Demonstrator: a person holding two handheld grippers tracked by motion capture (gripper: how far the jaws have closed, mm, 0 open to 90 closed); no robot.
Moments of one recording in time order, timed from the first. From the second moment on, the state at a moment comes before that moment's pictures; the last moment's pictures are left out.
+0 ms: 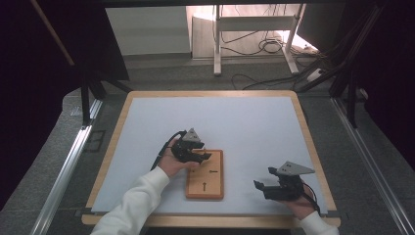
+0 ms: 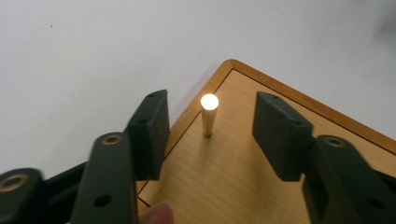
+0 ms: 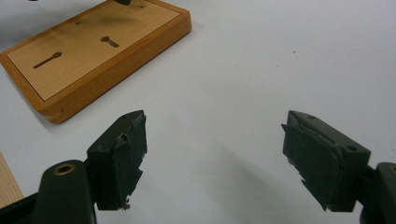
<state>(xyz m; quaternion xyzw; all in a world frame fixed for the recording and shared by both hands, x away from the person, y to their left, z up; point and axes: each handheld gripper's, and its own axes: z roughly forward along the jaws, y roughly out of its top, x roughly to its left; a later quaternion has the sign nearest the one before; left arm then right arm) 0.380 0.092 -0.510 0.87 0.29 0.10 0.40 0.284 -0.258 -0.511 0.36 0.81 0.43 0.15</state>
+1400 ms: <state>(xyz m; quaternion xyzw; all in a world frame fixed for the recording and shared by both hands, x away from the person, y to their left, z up) 0.396 0.095 -0.518 0.87 0.27 0.05 0.41 0.275 -0.229 -0.509 0.30 0.84 0.42 0.16</state>
